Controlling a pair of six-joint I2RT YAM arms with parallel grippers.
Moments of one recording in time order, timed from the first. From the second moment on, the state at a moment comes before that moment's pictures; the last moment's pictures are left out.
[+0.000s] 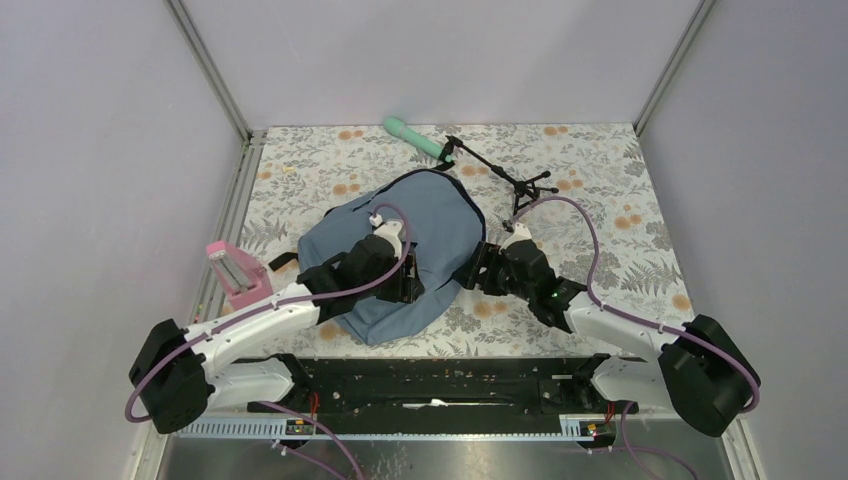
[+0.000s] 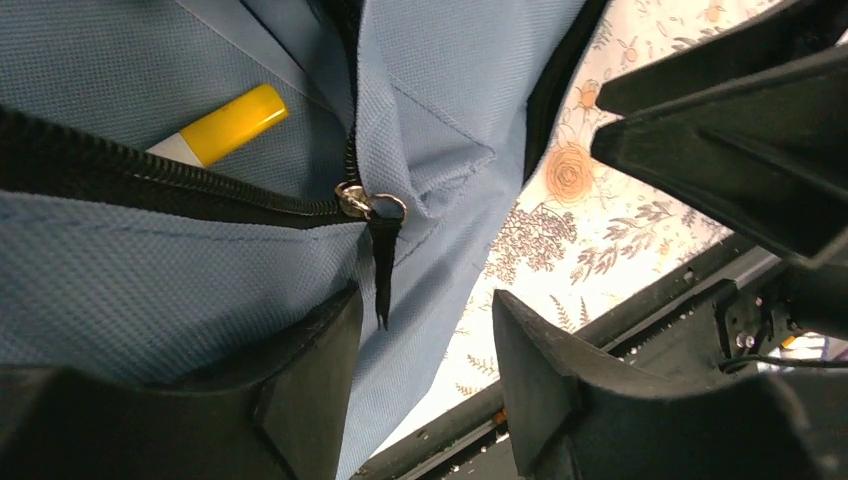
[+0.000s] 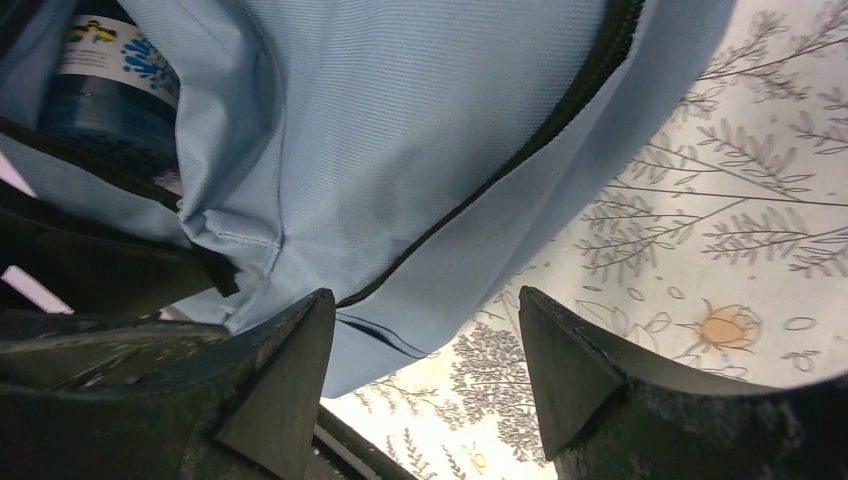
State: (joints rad) left arm -0.83 1.12 0.71 -0.31 -0.03 -0.59; right arm 0.70 1.18 0.48 0.15 -0.03 0.81
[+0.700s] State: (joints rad) left arm -0.85 1.21 0.74 -0.32 -0.19 -0.63; right arm 0.72 1.25 0.41 0.33 -0.09 0.93
